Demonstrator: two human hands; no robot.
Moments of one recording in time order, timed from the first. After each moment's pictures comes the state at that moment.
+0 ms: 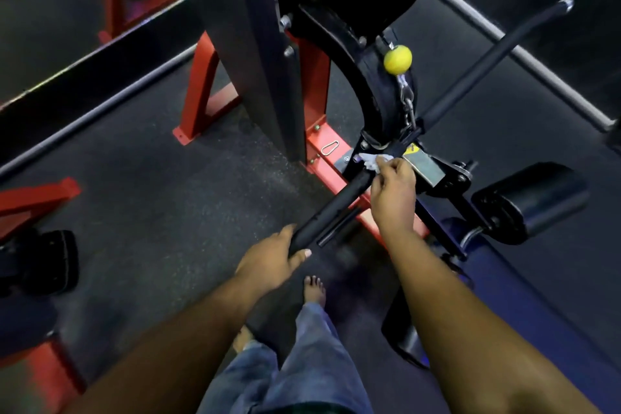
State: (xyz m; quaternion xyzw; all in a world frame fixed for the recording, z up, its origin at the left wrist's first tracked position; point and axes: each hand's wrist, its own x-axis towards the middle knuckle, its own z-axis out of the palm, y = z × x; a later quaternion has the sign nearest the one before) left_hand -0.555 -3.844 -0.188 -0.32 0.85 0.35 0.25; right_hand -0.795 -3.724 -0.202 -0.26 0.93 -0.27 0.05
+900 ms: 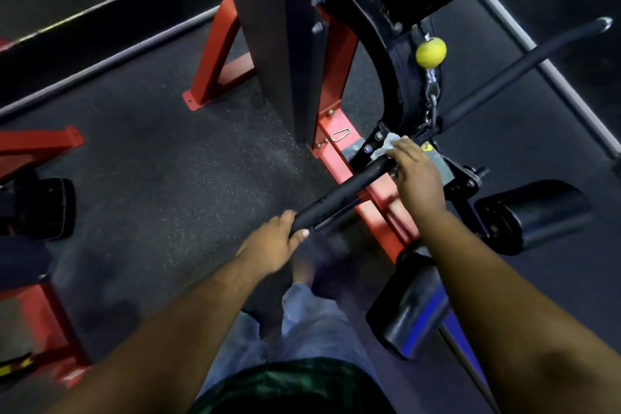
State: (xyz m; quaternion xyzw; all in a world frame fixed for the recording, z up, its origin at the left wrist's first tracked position) left_hand -0.545 -3.828 -0.190 -0.37 0.81 0.39 0.24; right_hand -0.843 -3.713 -0.181 -0.46 0.87 -0.18 0.07
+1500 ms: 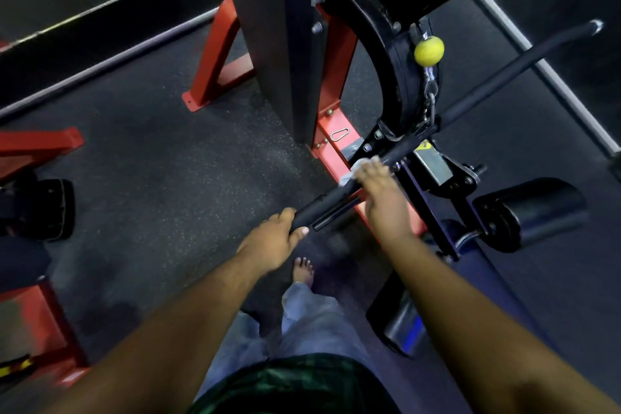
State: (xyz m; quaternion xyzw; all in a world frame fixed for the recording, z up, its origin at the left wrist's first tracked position) left_hand -0.543 -3.830 -0.192 -0.37 0.81 0.39 0.23; right_hand -0.772 -3.708 -0.202 -0.48 0.84 -0.20 0.15
